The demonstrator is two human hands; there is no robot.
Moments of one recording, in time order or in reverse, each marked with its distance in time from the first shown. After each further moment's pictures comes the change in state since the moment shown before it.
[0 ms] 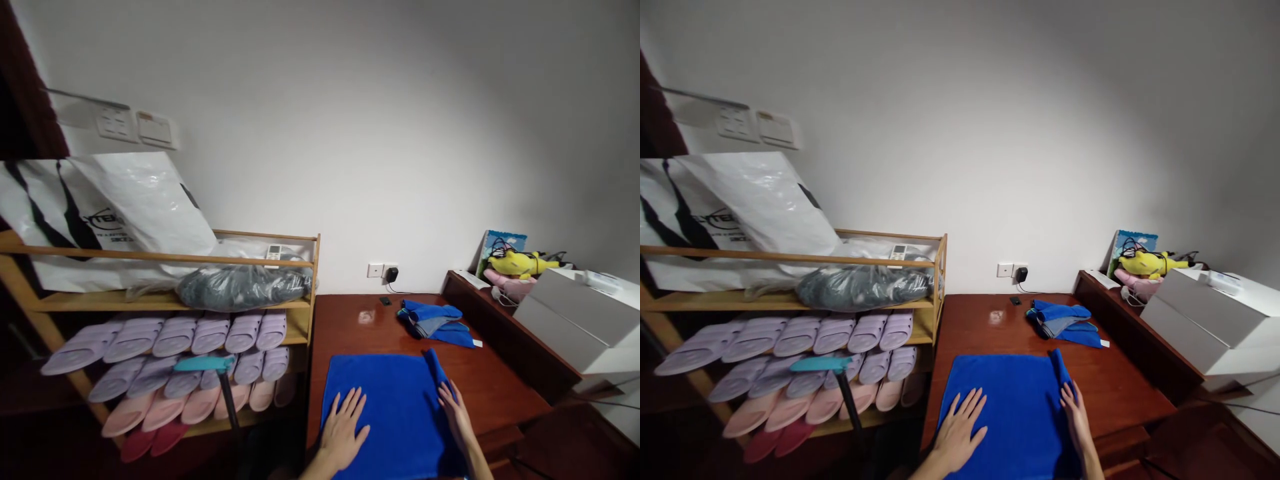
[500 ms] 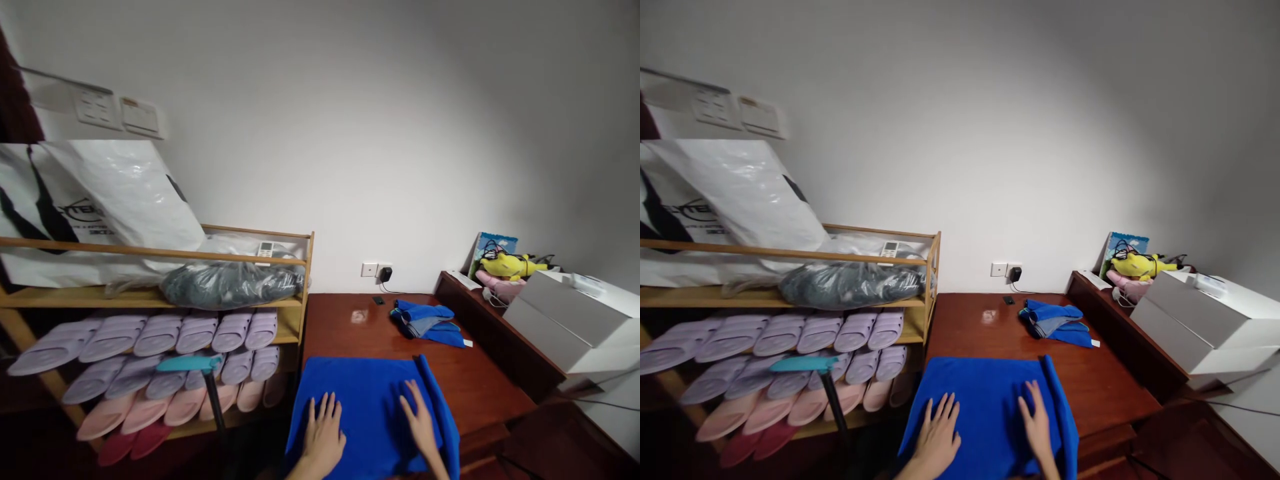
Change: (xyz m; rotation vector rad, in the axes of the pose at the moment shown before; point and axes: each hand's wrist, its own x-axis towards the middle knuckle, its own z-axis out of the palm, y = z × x) left_hand -0.006 0.006 -0.008 0.100 -0.014 -0.258; right_hand -0.050 -0.020 0.067 -0.144 -0.083 -0.159
